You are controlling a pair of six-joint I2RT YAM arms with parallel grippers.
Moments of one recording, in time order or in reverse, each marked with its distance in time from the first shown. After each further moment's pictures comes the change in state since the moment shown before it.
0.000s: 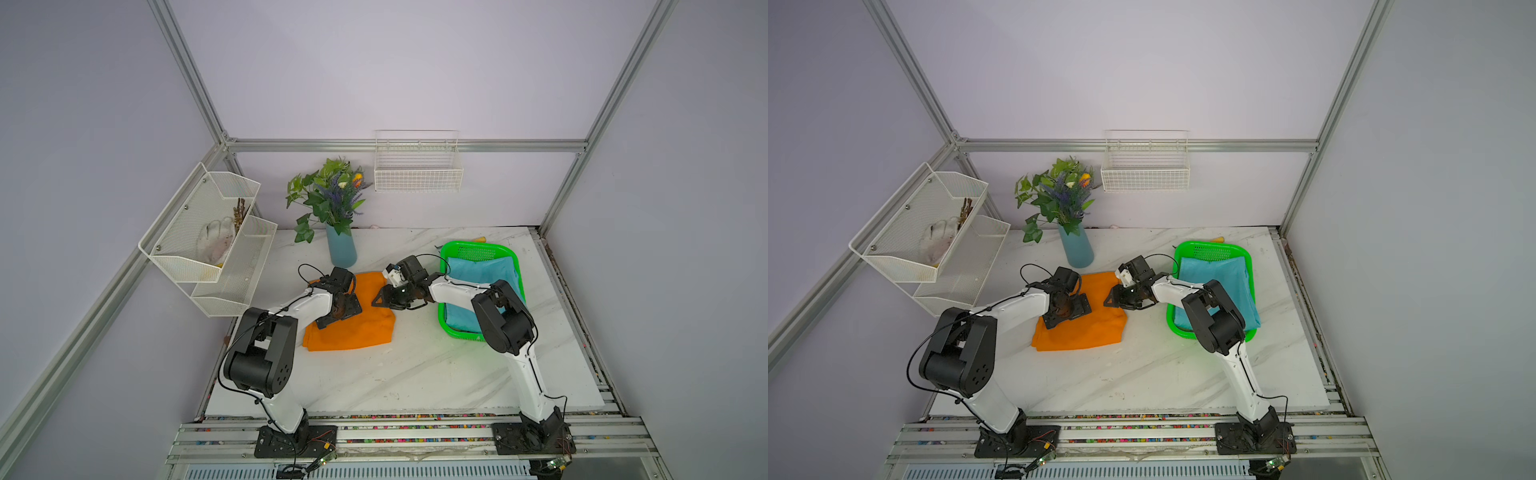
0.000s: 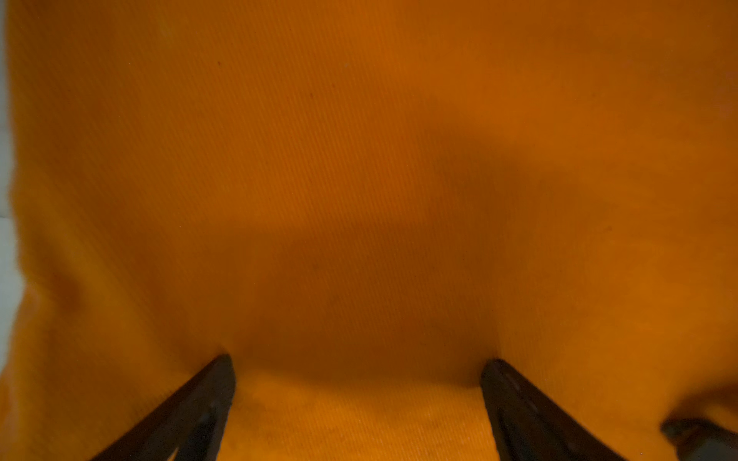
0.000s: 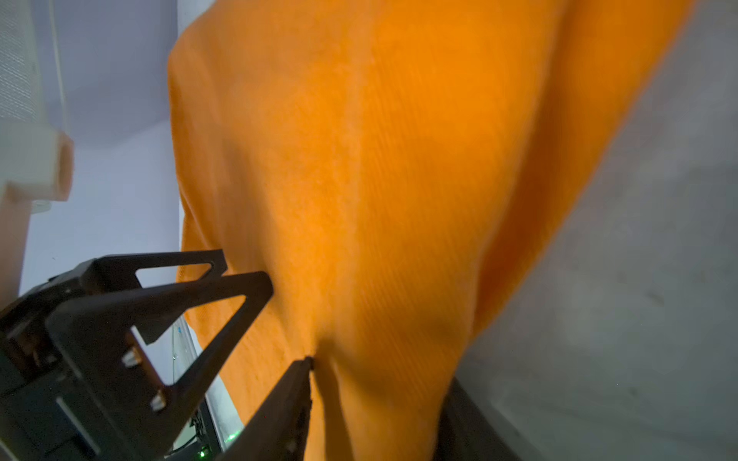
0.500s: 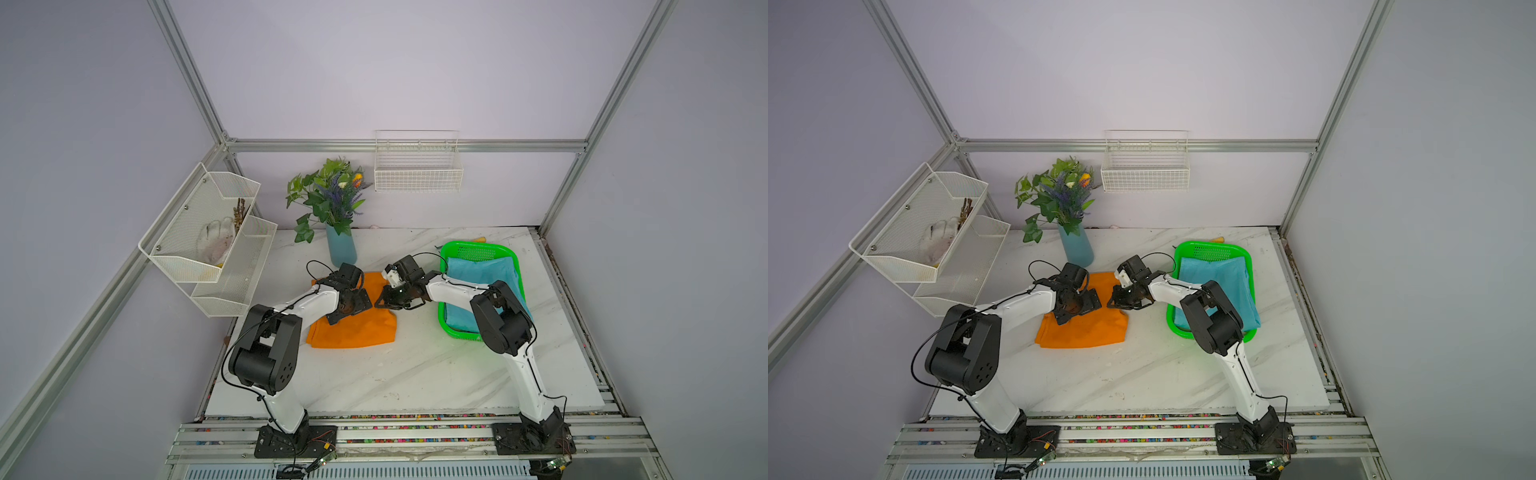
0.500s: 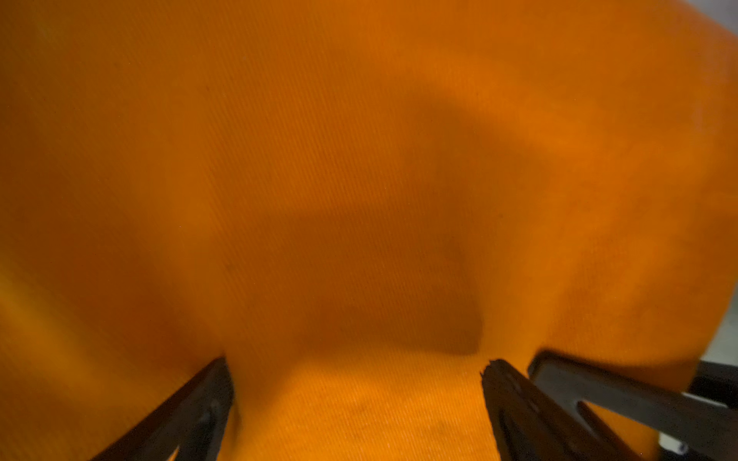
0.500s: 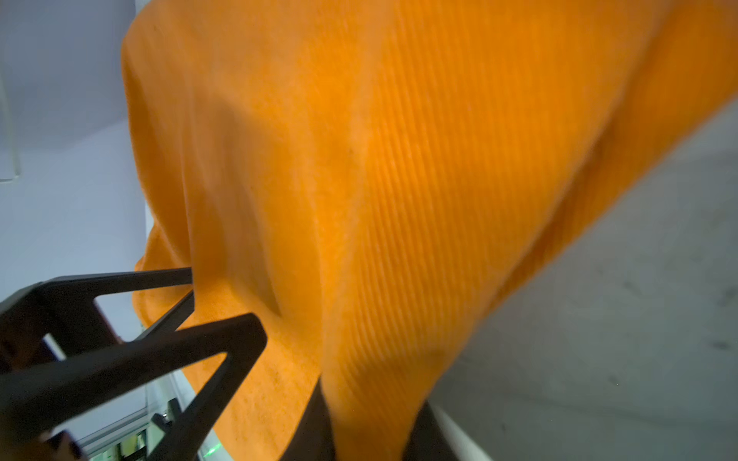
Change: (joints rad) left arm -0.029 0.007 0.055 0.019 0.065 -0.027; right arm 0.013 -0.002 0.056 -0.116 0.113 -0.032
